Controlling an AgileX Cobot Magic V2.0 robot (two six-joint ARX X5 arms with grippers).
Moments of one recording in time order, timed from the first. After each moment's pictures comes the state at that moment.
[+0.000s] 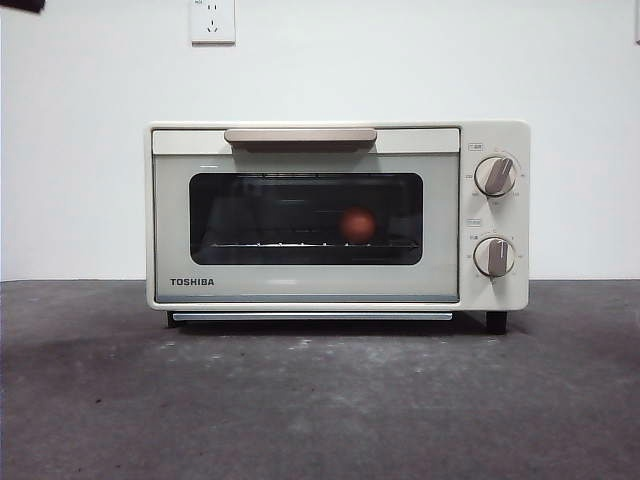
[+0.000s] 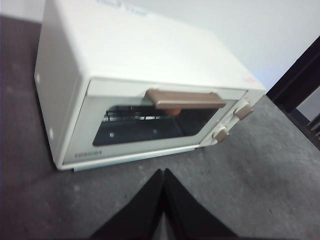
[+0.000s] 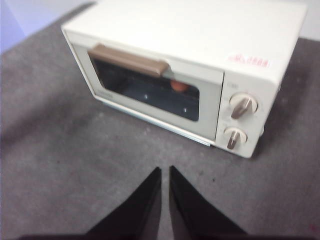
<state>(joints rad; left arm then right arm) -0.15 0.61 0.70 -0.36 0.49 -0.28 0.79 0.64 0.94 -0.76 0.19 0.24</state>
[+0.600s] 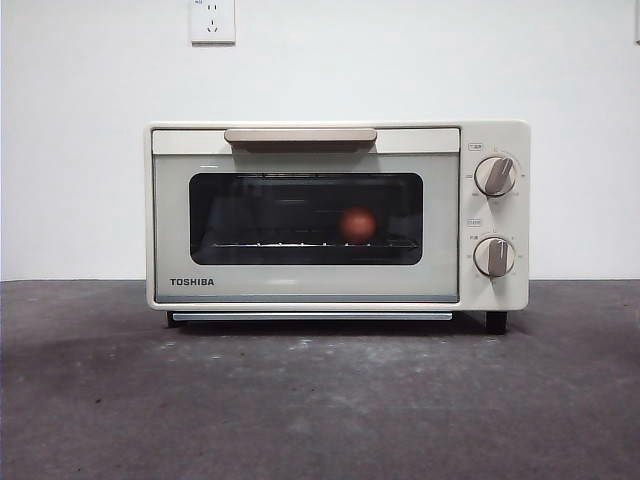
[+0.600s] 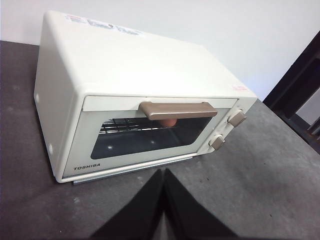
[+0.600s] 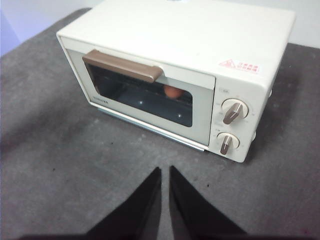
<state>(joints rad) -0.15 0.58 0.70 -0.36 0.49 -0.27 0.79 0.60 0.94 -0.75 0.21 0.24</state>
